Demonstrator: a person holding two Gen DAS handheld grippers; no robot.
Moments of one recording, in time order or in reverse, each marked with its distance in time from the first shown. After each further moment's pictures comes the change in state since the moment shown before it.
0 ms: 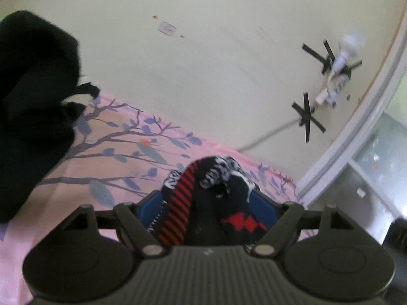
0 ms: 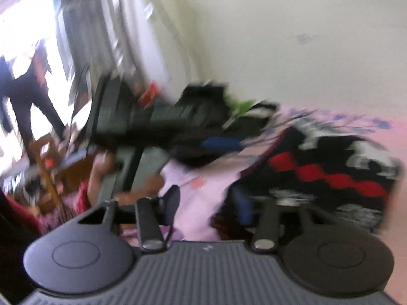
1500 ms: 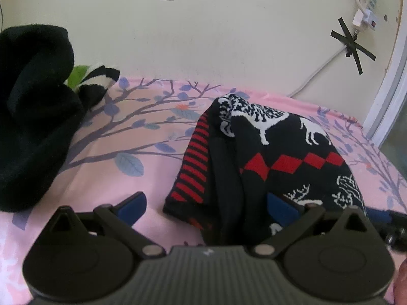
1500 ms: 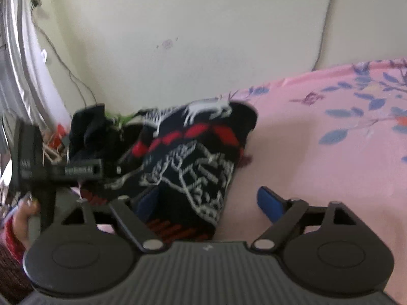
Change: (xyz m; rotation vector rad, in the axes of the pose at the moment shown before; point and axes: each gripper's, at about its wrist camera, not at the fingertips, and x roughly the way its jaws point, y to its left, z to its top) left arm 0.039 -0.024 -0.046 0.217 0.128 0.360; right arm -0.030 -0.066 -0.069 0.267 -0.093 -0.377
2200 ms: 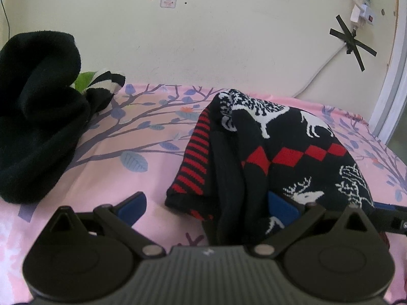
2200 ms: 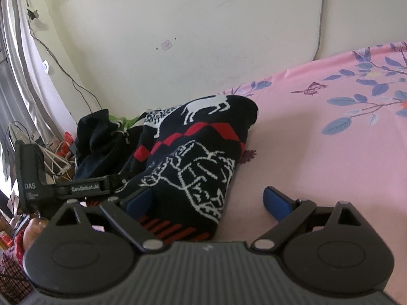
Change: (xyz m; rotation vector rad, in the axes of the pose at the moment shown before) left arm -0.005 -0.005 -0.012 0.030 -0.042 0.045; right arm -0.002 -0.013 0.000 0.061 0.002 0.057
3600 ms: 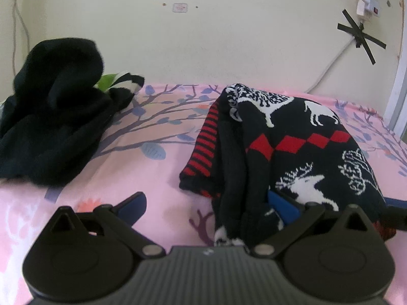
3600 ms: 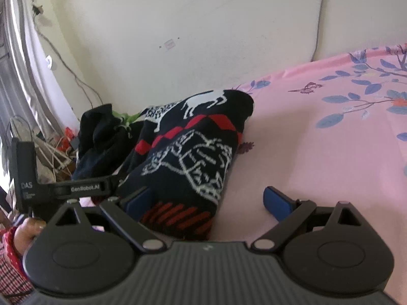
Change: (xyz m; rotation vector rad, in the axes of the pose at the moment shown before) left arm -0.022 -0.013 -0.019 -0.001 -0.019 0.119; right arm -0.019 0.002 -0.013 -0.039 0.003 -0.006
